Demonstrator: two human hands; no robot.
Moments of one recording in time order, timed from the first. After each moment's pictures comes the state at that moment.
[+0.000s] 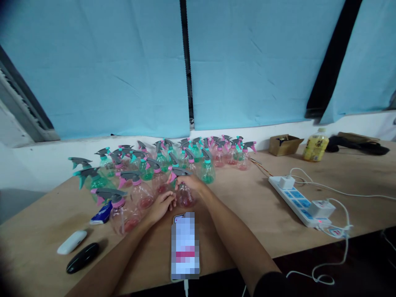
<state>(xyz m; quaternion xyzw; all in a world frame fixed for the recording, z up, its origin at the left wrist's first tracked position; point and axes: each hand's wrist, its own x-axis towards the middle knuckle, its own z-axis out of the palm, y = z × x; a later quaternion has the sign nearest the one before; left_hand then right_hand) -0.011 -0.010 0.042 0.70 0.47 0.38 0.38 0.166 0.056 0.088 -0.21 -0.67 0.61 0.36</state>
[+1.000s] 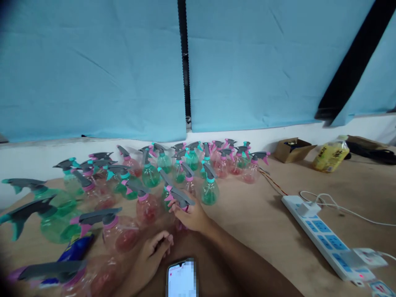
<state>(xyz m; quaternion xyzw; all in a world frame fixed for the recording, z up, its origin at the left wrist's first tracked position) -0.010 -0.020 0.052 0.67 0.53 0.31 0.41 0.159 0.063 0.064 -0.24 -0.65 0.46 0.56</state>
